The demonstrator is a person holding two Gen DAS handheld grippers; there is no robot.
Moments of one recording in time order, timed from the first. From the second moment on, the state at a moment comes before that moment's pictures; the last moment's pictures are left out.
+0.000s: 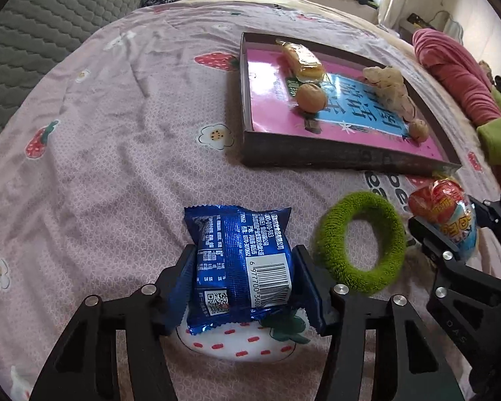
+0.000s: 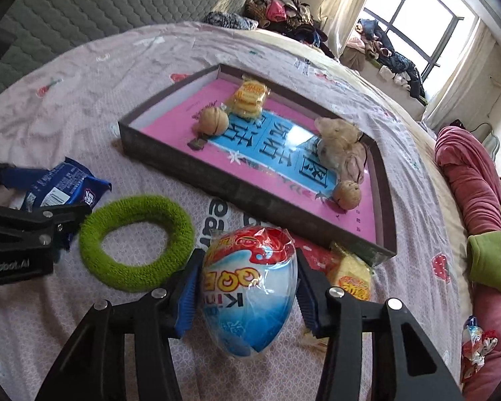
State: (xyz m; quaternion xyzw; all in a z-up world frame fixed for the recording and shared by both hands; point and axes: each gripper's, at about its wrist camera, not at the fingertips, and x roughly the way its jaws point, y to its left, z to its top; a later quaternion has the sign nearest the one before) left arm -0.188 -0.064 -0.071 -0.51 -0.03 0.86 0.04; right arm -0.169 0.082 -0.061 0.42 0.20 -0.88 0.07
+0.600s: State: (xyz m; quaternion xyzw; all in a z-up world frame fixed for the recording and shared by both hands) left arm -0.170 -0.060 -0.057 -0.50 -0.01 0.86 0.03; right arm -0.151 0.094 -0.050 0.42 0.17 -0.89 0.08
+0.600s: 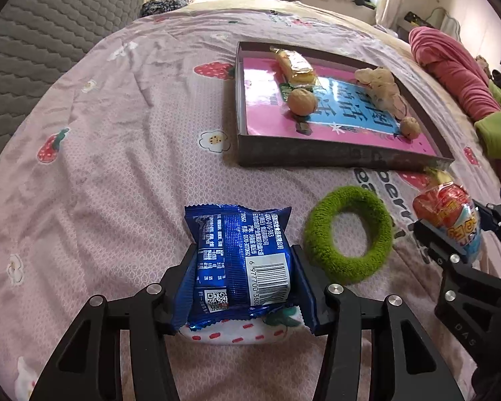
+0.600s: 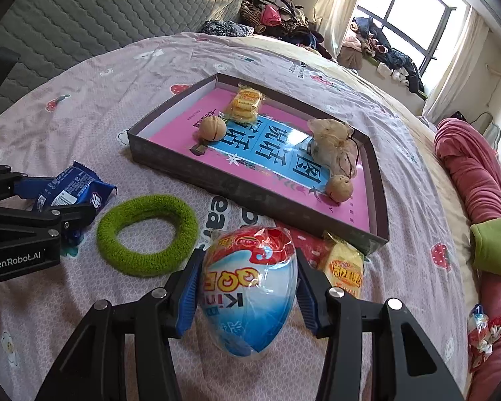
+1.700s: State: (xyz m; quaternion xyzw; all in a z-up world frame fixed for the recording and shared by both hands) left arm -0.115 -0.036 0.044 -0.43 0.00 0.90 0.05; right arm -0.096 0.112 0.040 0.35 0.14 -0.92 0.07
